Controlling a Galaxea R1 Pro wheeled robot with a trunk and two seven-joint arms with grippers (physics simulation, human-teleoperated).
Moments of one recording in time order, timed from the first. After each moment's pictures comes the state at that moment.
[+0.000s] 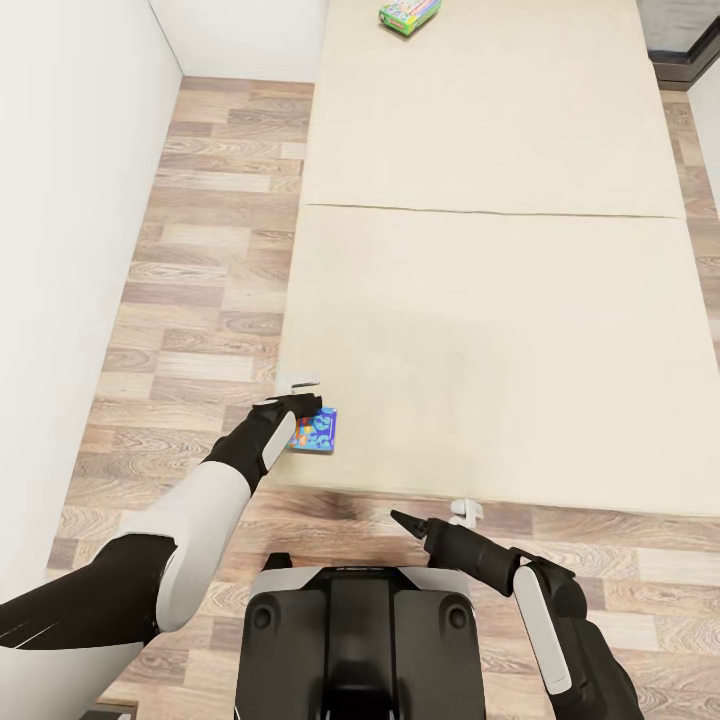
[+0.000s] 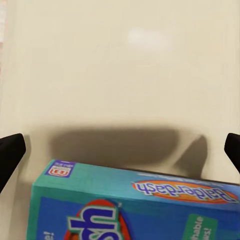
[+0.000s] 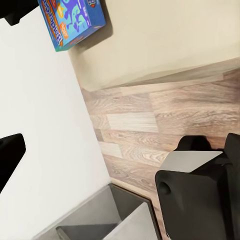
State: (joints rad) left arm -1.15 -0.17 0.00 -0.44 0.10 0.31 0.18; right arm -0.31 0.09 -0.12 -1.39 -0.36 0.77 0.60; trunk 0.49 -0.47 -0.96
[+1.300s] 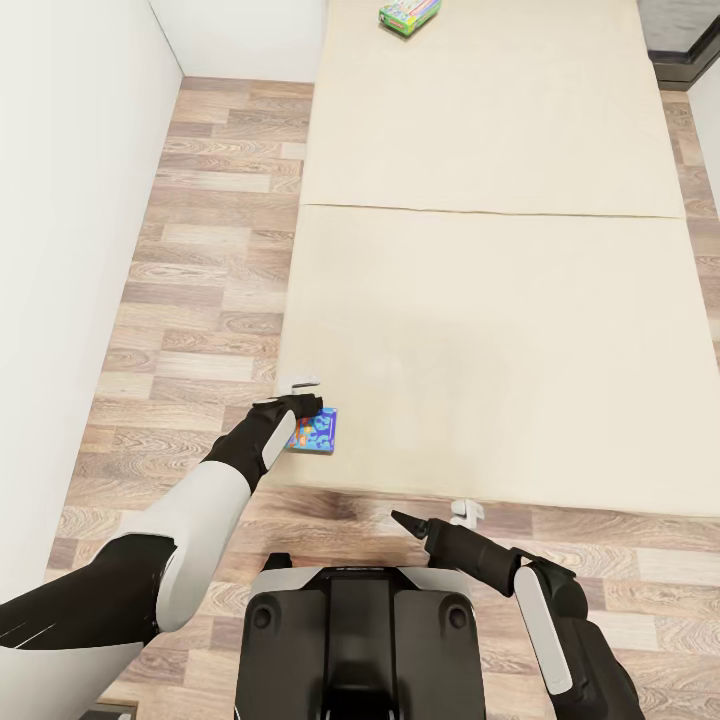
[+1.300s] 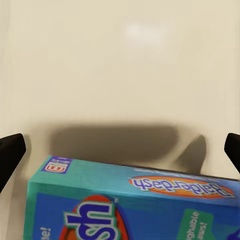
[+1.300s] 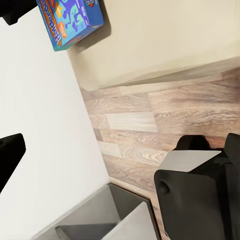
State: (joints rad) left arm -1.15 -0.17 0.00 -0.45 0.10 0.33 0.17; right arm -0.31 0.08 -0.12 -1.39 -0.36 0.77 0.60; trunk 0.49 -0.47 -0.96
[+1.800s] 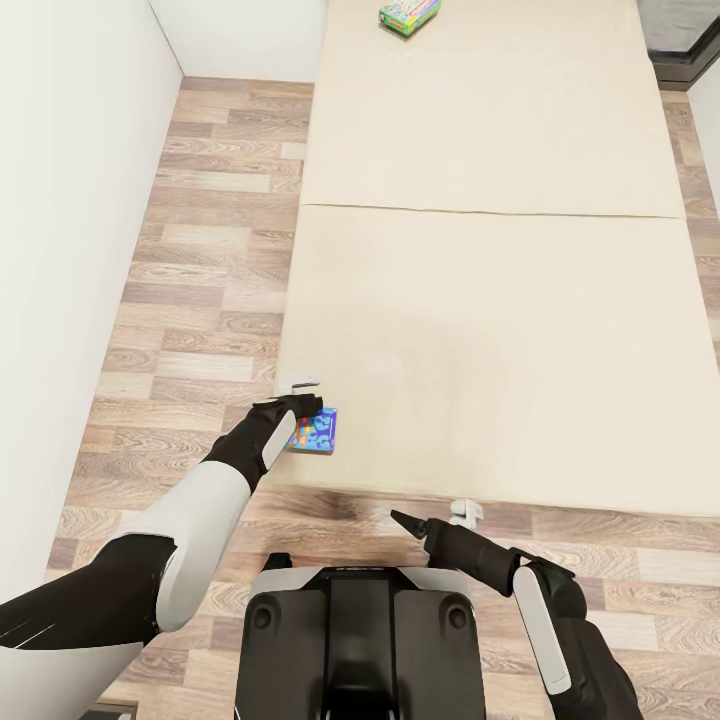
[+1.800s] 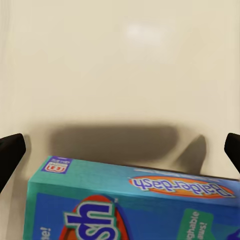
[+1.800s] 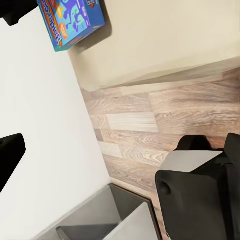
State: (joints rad) left arm -1.15 -0.17 0.00 -0.45 0.10 0.33 0.17; right arm -0.31 0.09 -0.12 -1.39 -0.36 0.77 0.60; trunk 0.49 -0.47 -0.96
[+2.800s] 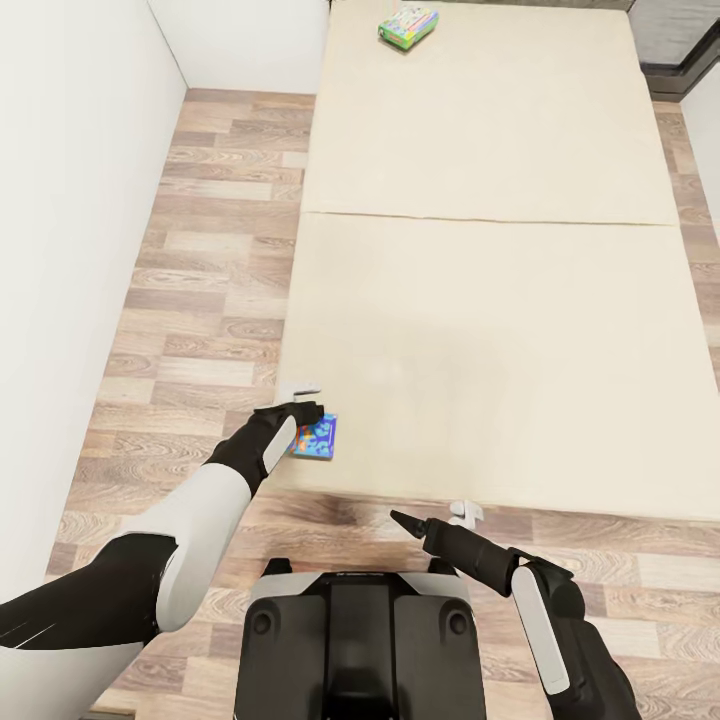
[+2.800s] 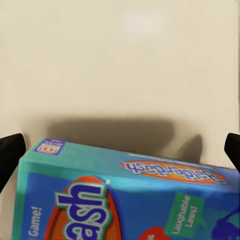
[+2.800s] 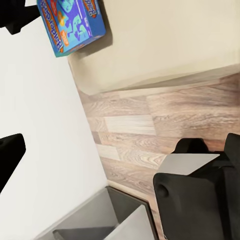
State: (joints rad) left arm -1.15 -0.17 0.00 -0.41 0.11 0.33 0.17; right arm -0.31 0.09 -0.12 -1.39 -0.36 0.77 0.57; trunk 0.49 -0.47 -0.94
